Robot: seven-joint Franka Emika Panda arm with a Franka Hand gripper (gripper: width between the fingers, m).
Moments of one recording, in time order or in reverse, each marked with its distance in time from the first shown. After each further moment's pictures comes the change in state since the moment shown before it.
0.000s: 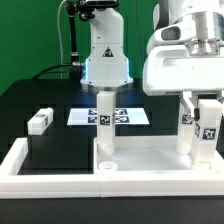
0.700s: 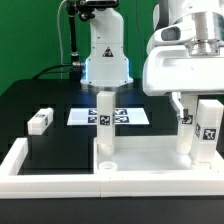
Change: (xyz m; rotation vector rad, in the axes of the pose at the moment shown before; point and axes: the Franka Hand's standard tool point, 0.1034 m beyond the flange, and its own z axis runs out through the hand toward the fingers) arm 0.000 0.000 0.000 0.000 0.000 0.000
